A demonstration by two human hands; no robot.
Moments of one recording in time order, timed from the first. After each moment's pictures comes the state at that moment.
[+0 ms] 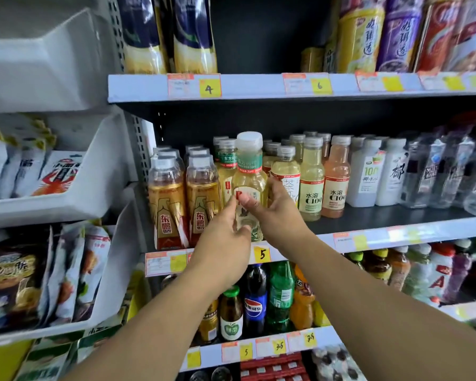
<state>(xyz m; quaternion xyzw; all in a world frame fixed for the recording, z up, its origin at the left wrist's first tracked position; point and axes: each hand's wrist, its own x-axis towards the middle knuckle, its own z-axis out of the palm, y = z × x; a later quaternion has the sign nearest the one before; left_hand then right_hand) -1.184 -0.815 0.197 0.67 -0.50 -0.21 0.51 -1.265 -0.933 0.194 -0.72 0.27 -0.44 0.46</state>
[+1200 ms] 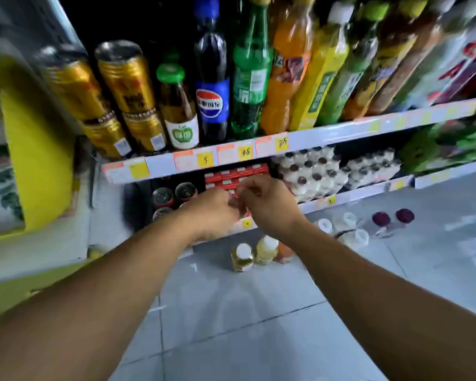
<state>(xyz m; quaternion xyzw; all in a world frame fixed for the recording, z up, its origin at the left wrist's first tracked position) -1.225 -0.804 -0.089 0.74 -0.49 -0.43 0.13 -1.349 -0.858 -0.123 -0.73 0.49 -0.21 0.43</state>
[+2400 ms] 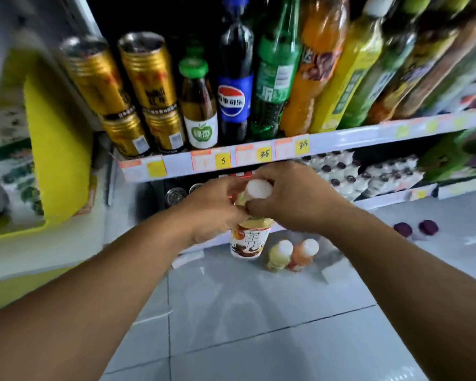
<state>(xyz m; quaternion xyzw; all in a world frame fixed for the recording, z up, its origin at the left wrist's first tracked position) -1.197 -0.794 -0.078 0.62 -0.49 -0.52 0.32 -1.345 -0.866 -0.056 -0.84 0.43 -0.06 0.32</state>
